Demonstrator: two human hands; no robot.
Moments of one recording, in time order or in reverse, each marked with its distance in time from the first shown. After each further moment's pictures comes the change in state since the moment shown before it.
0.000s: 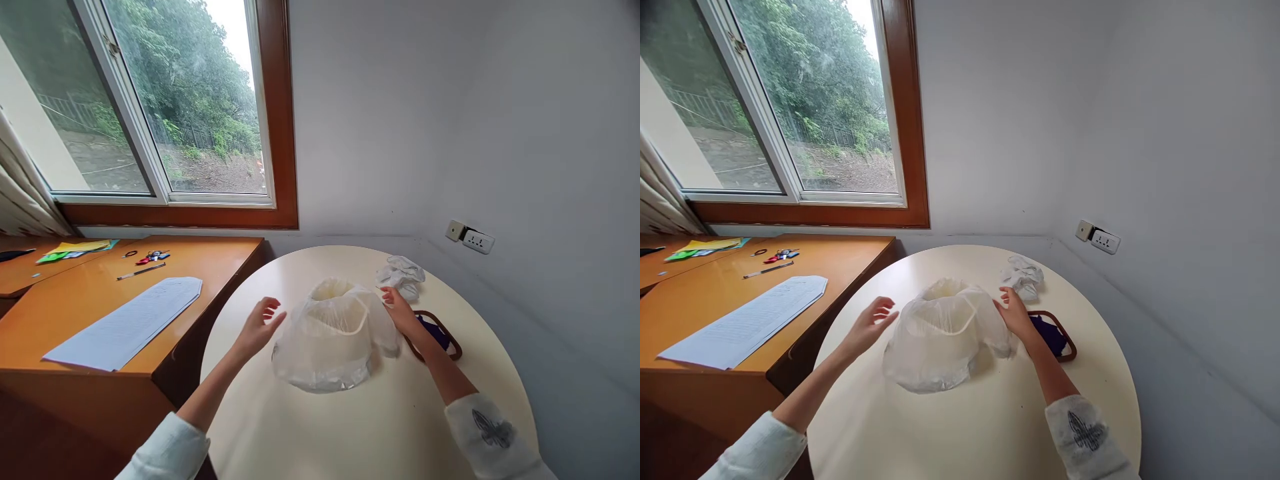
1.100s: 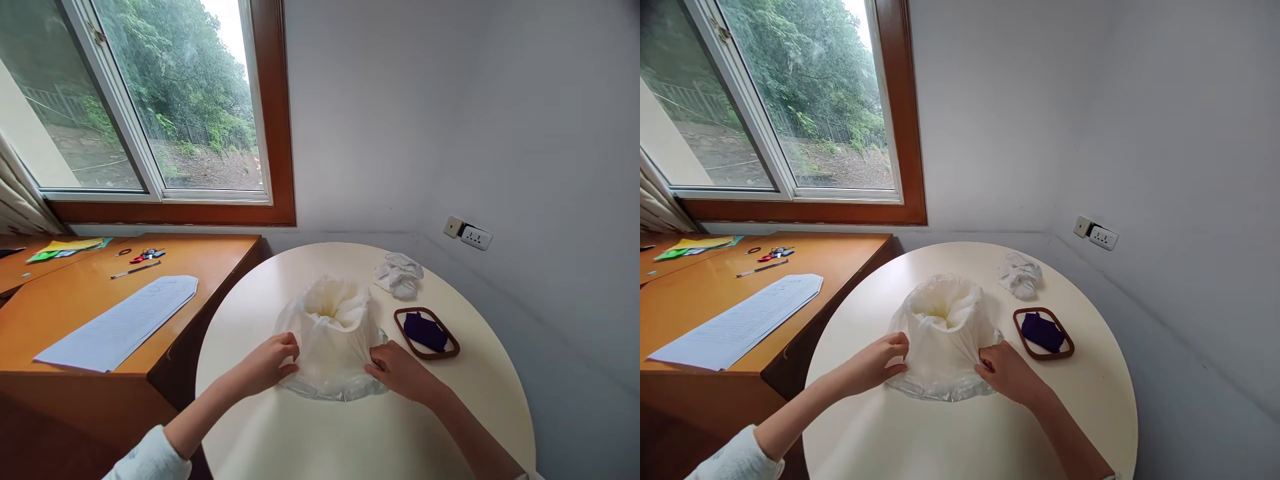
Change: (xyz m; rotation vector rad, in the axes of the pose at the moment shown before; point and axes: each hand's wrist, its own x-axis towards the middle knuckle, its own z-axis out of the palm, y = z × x) left_hand -0.029 -0.004 0.014 0.533 -0.549 0.382; right_hand -0.097 -0.036 -0.004 -0.359 -0.524 -0.186
